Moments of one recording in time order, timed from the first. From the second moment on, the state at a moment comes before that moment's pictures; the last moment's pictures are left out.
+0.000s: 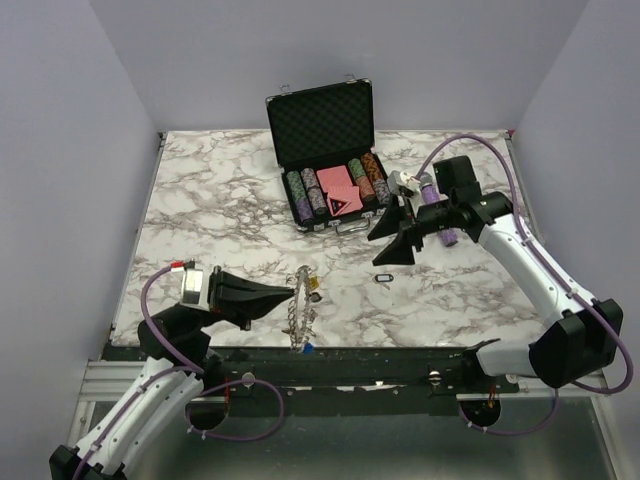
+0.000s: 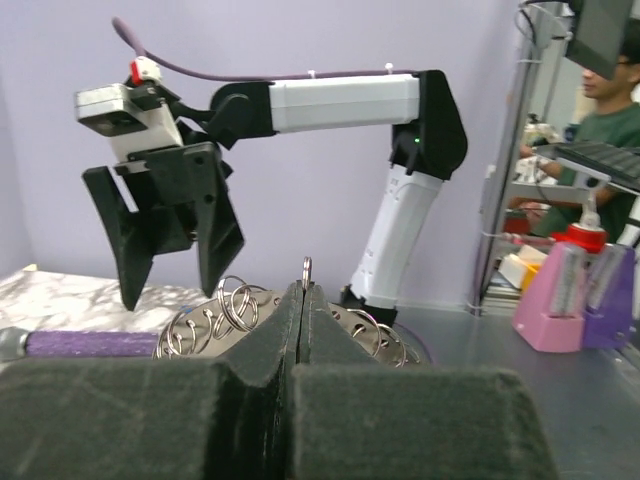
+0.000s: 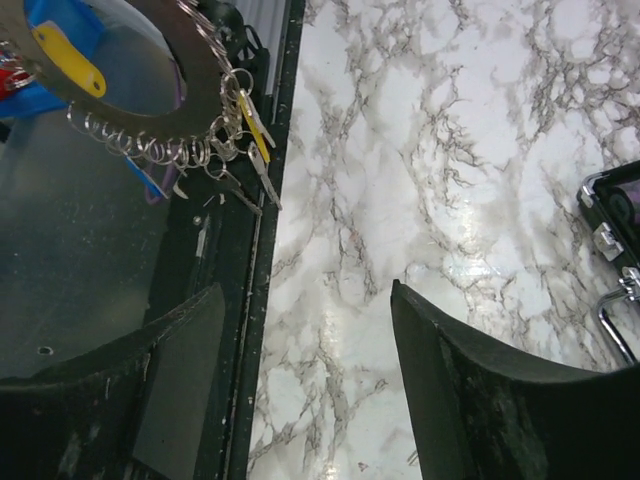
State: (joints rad) left arm -0.52 0.39 0.26 0.94 0.79 -0.75; right arm 0.35 1.32 1.21 -0.76 -1.23 -0.62
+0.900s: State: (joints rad) left arm -0.51 0.24 0.24 0.51 0.65 -0.72; right arm 0.41 1.42 1.24 -0.78 -0.93 -0.60
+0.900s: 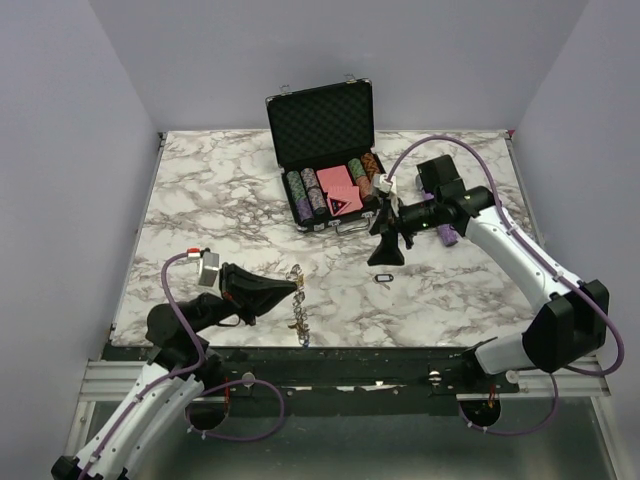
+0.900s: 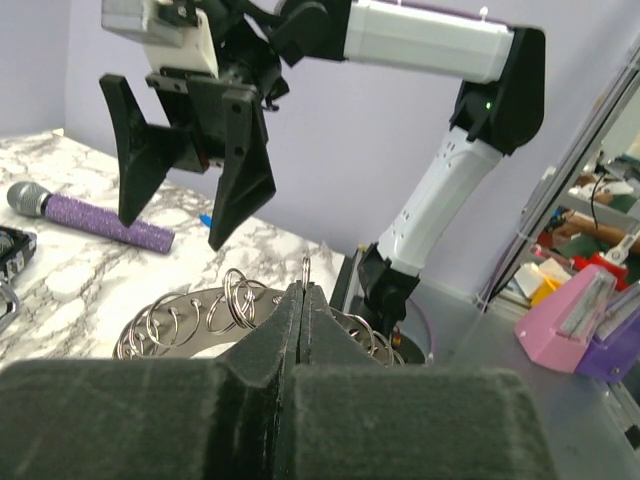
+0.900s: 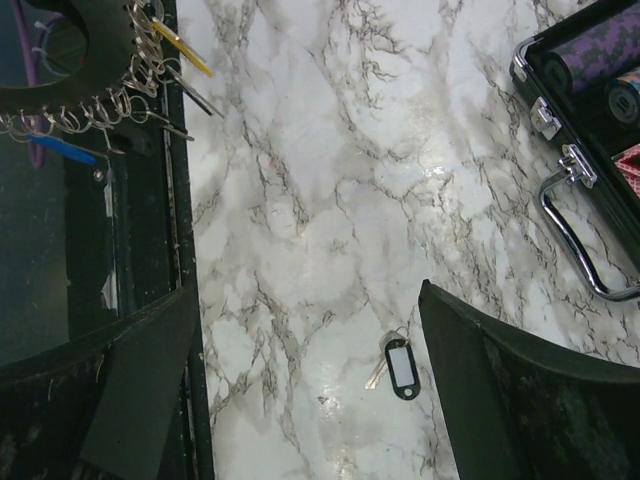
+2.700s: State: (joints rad) left arm -0.47 0.19 0.45 -0.17 0.74 -0.10; right arm 0.33 1.82 1.08 -0.61 -0.72 -0.44
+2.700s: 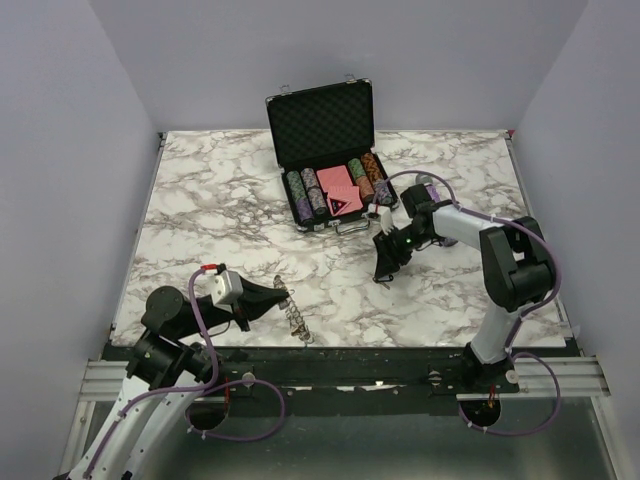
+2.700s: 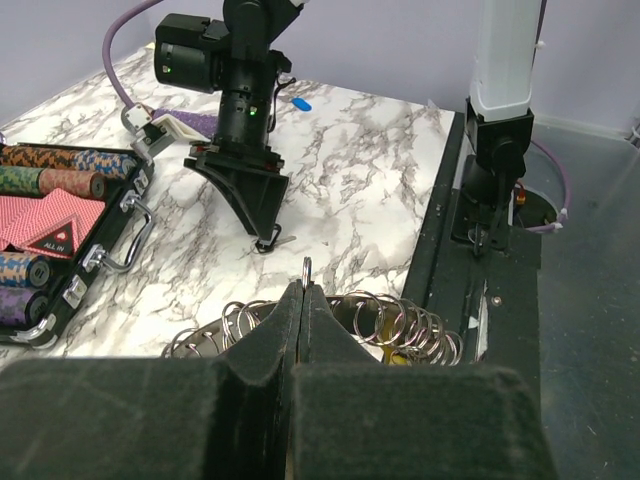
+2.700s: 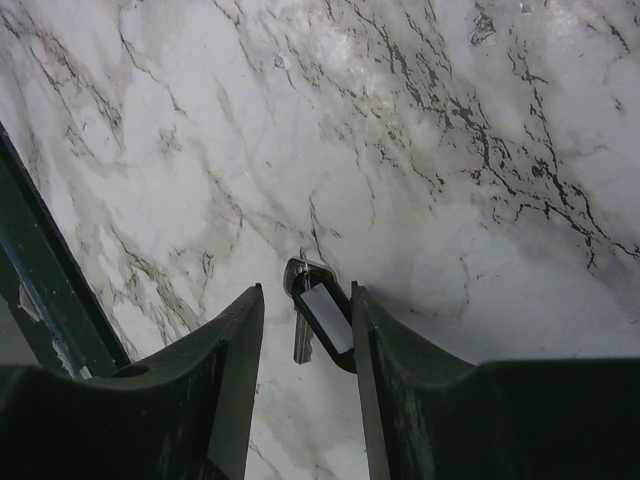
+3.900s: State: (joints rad) left arm -0.46 0.22 0.45 -0.16 0.78 -0.10; right arm 0.37 1.84 1.10 -0.61 -0.69 -0.44
